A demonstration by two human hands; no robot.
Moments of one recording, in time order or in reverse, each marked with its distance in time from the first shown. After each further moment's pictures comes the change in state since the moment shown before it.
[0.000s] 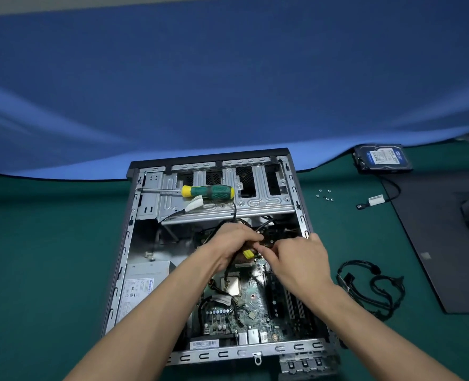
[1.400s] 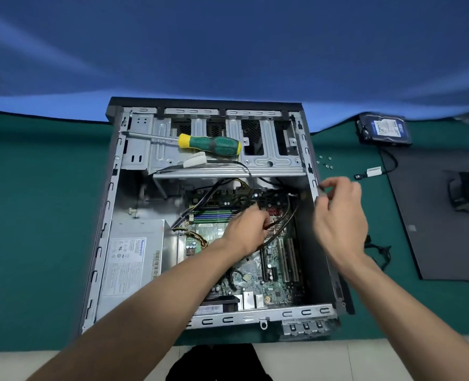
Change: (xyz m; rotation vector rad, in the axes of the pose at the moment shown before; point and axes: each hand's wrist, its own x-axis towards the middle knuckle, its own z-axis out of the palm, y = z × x) left_hand 0.035 -0.071 0.023 0.978 0.024 0.425; right_hand 0.003 0.026 0.010 0.447 0.324 0.478
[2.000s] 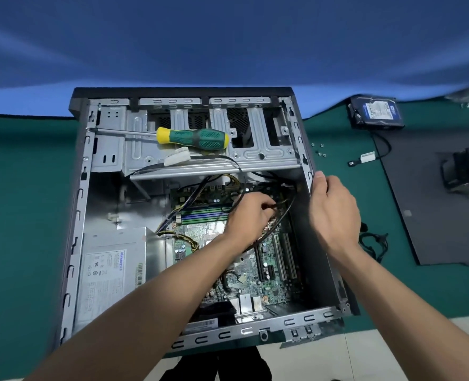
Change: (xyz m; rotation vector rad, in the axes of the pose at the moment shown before) left_hand 0.031 0.001 0.018 -0.386 0.227 -0.011; right_hand 0.013 0.007 0.021 0.017 -0.044 0.180
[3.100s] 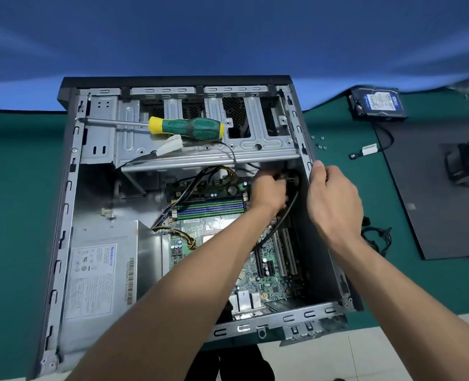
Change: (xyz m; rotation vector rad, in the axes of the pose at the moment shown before) left_hand 0.030 0.044 0.019 -0.246 -0.001 -0.388; right_hand 0.000 0.002 0.002 0.010 0.022 -0.030
